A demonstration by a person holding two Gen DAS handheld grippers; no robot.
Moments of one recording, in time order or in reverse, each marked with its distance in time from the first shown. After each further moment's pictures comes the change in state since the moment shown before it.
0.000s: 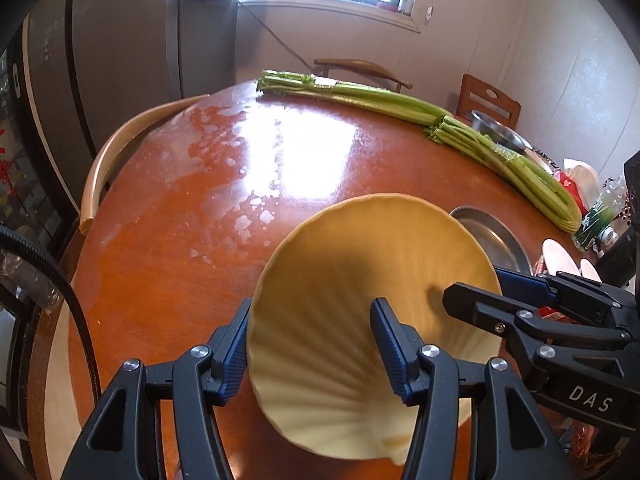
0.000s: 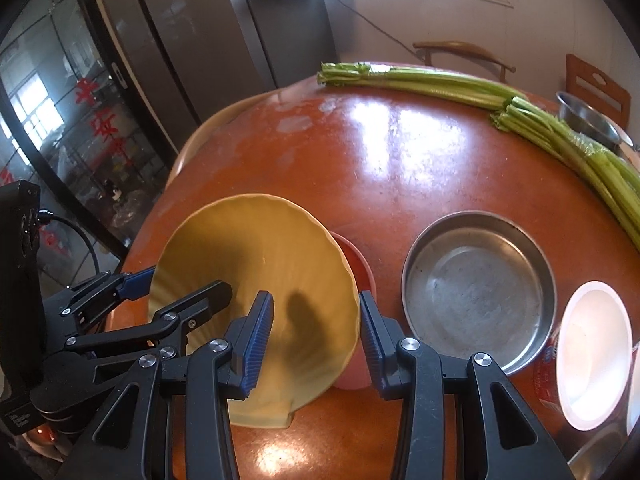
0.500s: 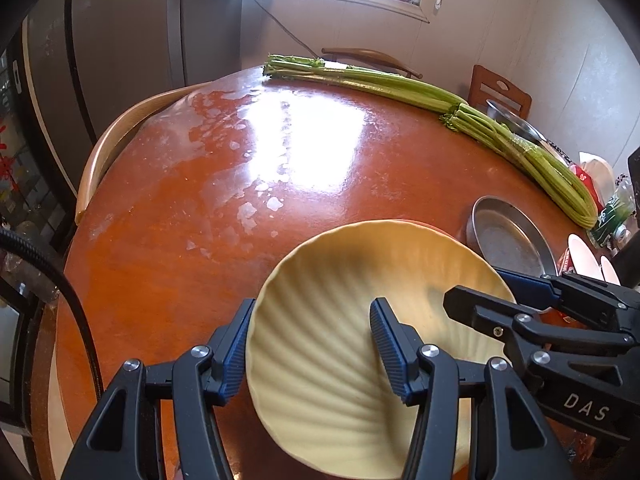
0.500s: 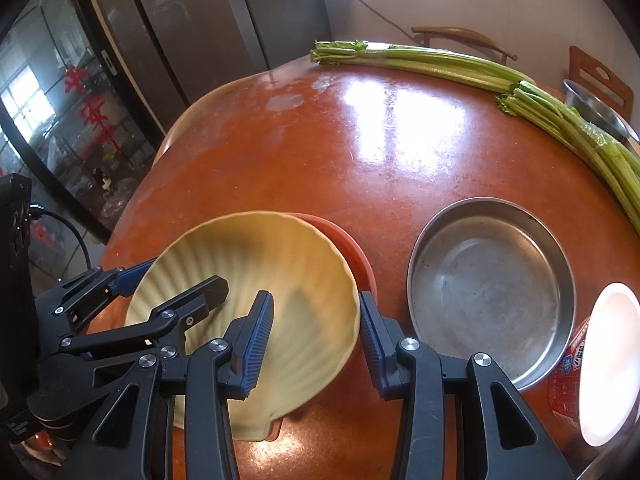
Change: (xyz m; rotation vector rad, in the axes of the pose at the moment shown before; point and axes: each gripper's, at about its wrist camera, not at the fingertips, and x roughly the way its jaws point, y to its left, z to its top) left arm 0.026 0.003 -0.002 -0.001 0.021 0.031; right arm 0.025 -0.003 0.001 -0.007 0.034 -0.027
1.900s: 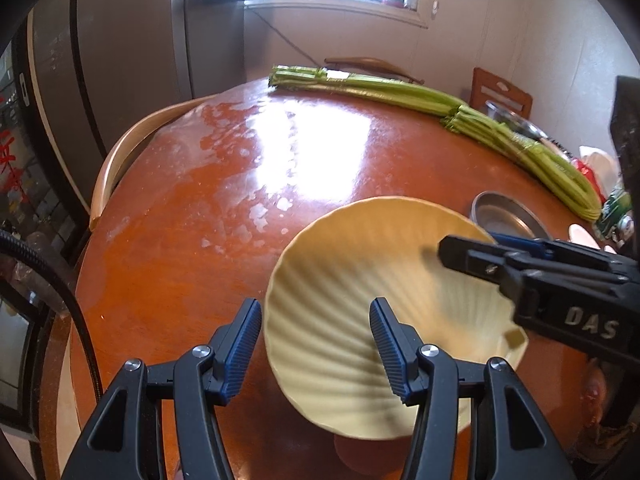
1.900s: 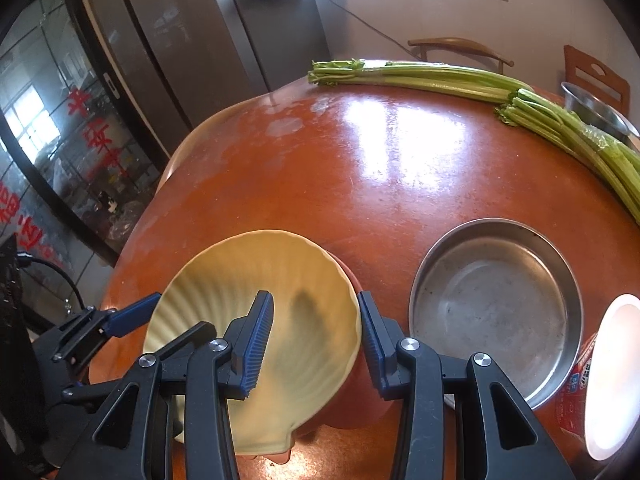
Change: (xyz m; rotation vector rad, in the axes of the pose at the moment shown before) left arm -0.007 0.001 -0.009 0.020 -0.031 0.039; right arm 0.001 -0.007 0.009 0.049 -0.064 0.038
